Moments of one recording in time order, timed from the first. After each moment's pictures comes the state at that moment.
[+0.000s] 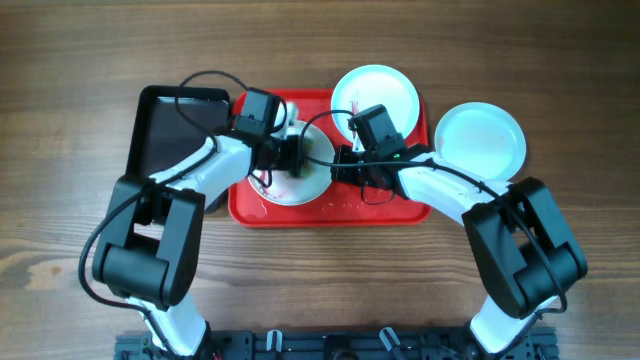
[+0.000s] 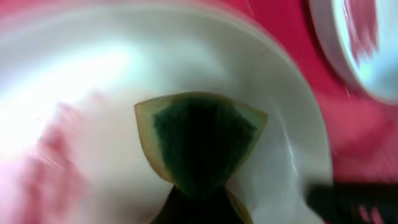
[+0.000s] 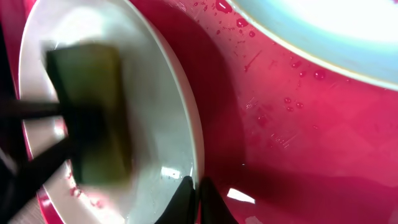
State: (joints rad) left arm -0.33 1.89 1.07 -0.31 0.27 -0.30; right arm 0.50 1.86 0.99 -0.17 -0.32 0.68
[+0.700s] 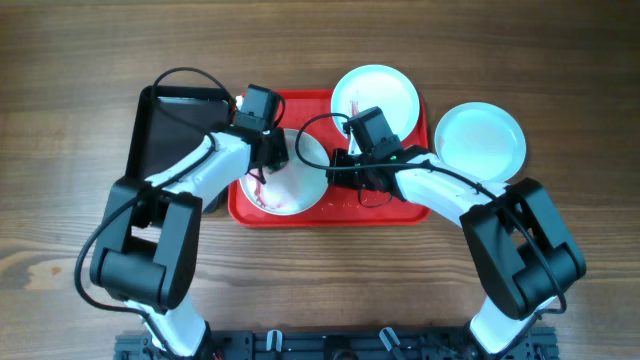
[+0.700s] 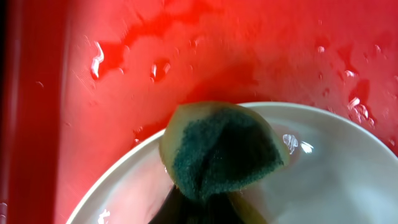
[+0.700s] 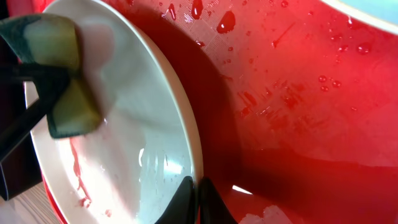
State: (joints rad) left arm -0.33 1.88 1.10 -0.43 0.00 -0.48; right arm 0.52 1.86 0.99 -0.18 -0.35 0.68
